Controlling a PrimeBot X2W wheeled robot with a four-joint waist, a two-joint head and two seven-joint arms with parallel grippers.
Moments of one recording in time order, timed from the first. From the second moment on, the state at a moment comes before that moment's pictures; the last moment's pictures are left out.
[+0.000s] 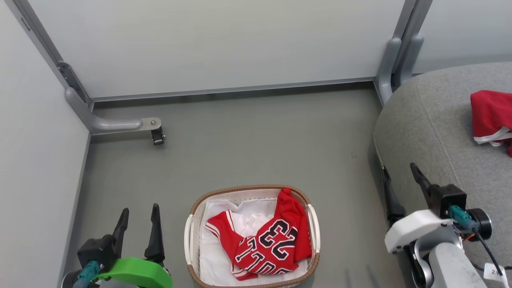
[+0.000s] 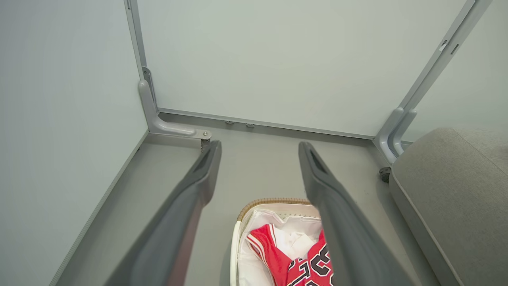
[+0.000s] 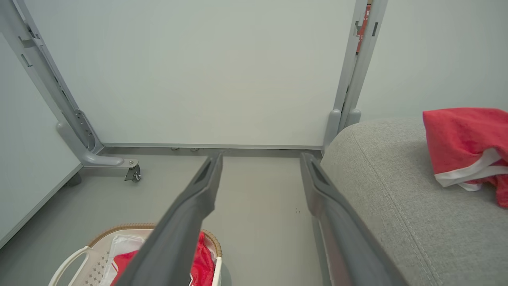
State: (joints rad) left arm -0.05 0.21 -0.30 0.28 -0.53 0.07 -0.26; right arm -0.23 -0.05 -0.02 0.42 0.10 0.13 -0.26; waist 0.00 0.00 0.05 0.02
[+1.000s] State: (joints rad) left arm 0.03 0.14 -0.20 0.30 -0.43 -0.02 -0.26; right arm -0.11 -0.05 0.06 0.36 0.16 0.13 -0.26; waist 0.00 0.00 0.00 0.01
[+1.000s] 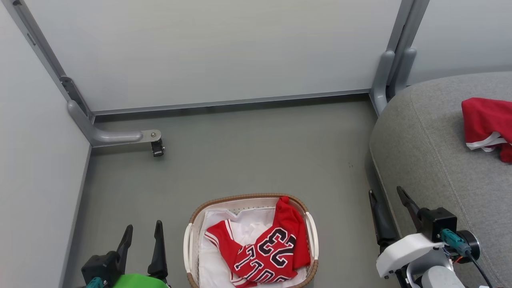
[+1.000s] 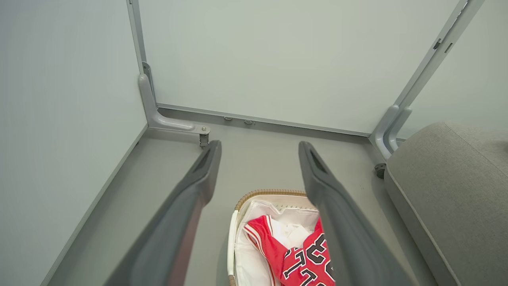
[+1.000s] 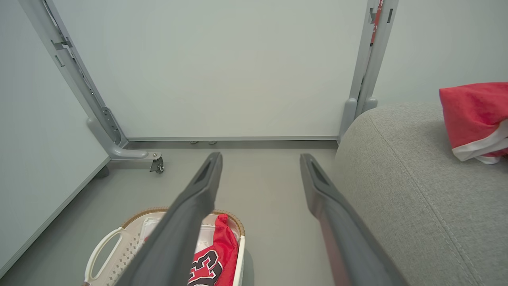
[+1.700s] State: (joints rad) left arm -0.11 0.11 -0.28 0.35 -0.35 -0.05 -0.26; right arm -0.15 -0.05 0.03 0.32 0.15 0.13 -0.26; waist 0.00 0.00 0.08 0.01
